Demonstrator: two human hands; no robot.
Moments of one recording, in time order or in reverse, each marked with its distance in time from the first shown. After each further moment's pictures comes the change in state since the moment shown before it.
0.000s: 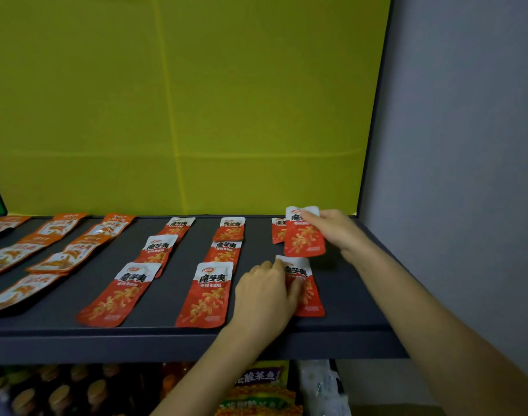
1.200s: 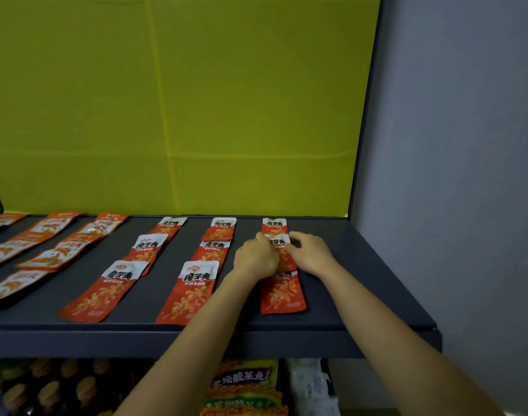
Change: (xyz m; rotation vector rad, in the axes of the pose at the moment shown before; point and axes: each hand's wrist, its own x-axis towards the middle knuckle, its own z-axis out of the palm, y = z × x) left_hand 0.074 0.000 0.015 -0.154 -0.284 -0.244; right_hand 0.003 0.038 0.019 -0.594 -0.014 -0.061
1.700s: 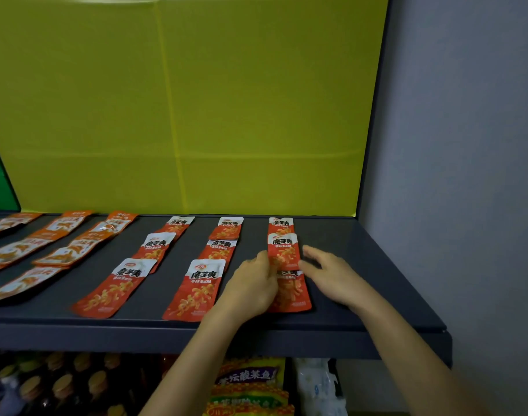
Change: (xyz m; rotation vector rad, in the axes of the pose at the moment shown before) left_hand -0.067 -0.008 -0.013 -0.183 -0.022 0.060; right_hand -0.072 -0.009 -0.029 0.193 -0.168 -0.078
